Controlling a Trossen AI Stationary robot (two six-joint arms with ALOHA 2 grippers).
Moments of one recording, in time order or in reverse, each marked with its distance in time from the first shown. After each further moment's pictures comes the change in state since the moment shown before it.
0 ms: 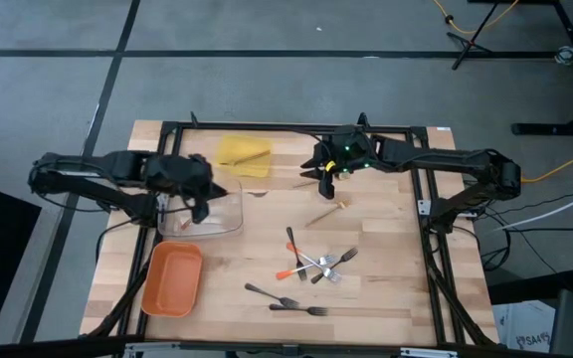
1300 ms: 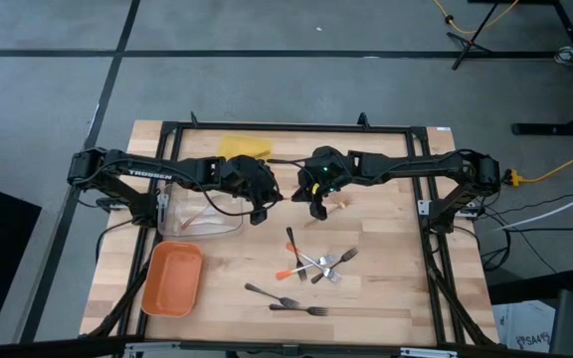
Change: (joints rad) left arm 0.146 0.552 0.000 0.628 0.211 0.267; right arm 0.088 0.169 0.000 0.031 -0.105 0.005
